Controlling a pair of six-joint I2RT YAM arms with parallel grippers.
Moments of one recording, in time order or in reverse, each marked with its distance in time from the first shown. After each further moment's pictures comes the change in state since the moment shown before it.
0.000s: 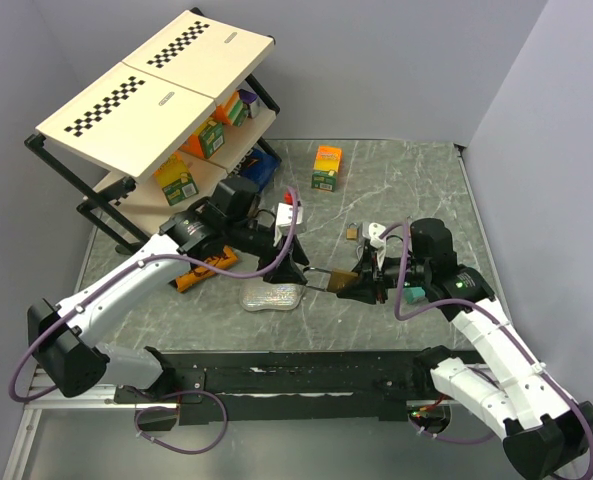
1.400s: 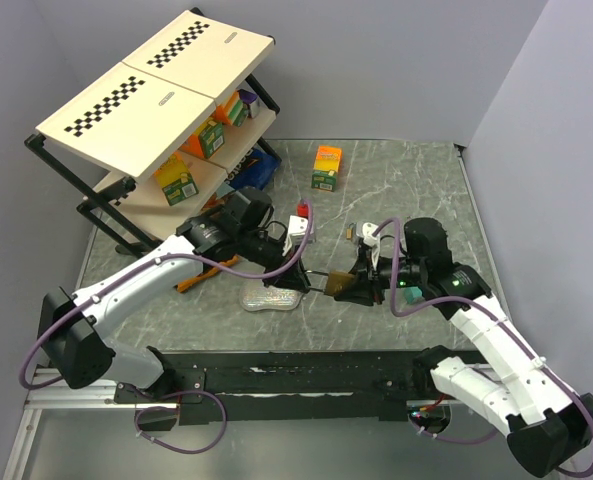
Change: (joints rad) left arm -0.052 0.051 -0.050 -0.008 0.013 -0.048; right arm 0.051 0.025 0.014 0.002 0.034 0.066
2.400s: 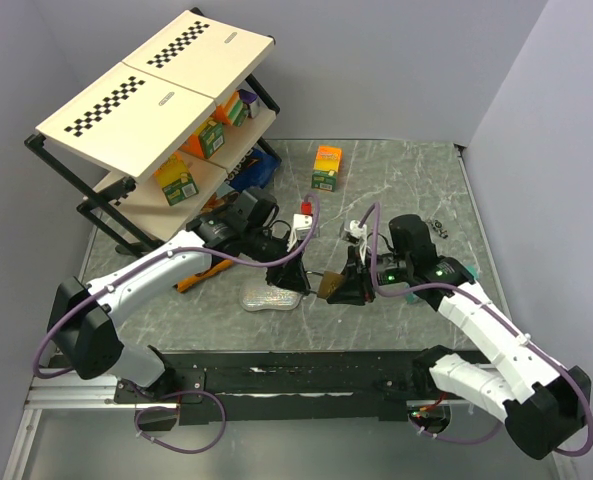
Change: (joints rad) left arm 0.013 0.067 -0.001 0.006 0.026 -0.098; right arm 0.039 0.112 -0.026 0.084 -0.019 0.139
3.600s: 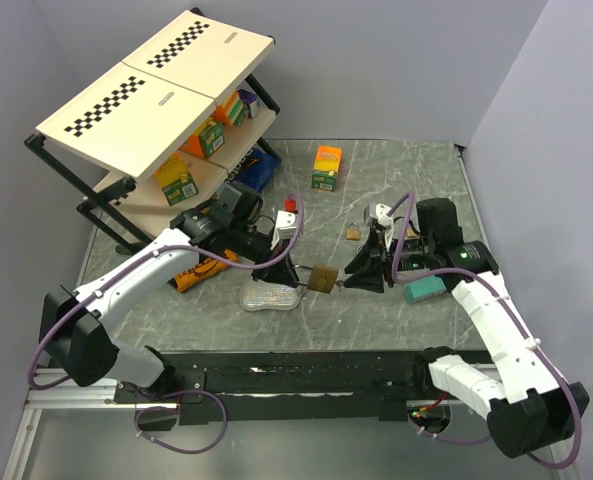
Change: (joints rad) left arm 0.104 -0.049 -0.001 -0.105 0.051 0.219; right arm -0.230 0.019 0.195 -0.320 -0.143 -0.379
